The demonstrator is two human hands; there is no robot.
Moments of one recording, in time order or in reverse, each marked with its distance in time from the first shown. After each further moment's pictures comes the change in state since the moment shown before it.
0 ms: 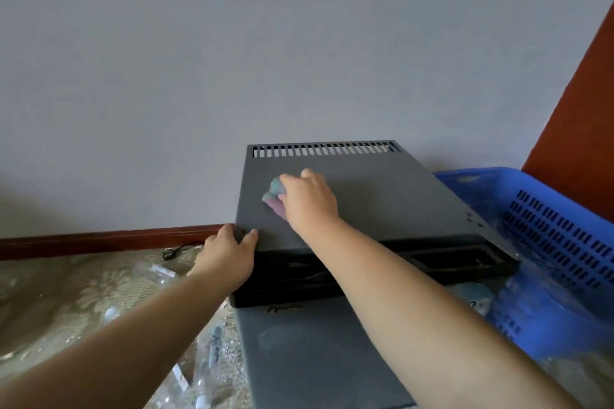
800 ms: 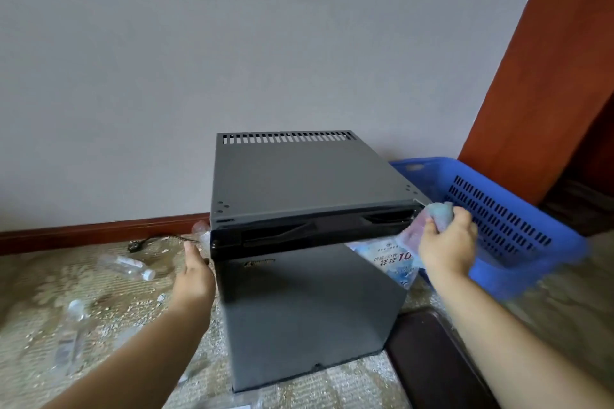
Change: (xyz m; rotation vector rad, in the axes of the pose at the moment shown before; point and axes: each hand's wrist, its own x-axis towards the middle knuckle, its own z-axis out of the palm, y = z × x) left_hand -0.063 -0.053 0.024 -0.632 -0.005 -0.353; right_hand -0.172 0.142 -0.104 0.030 0.568 0.832
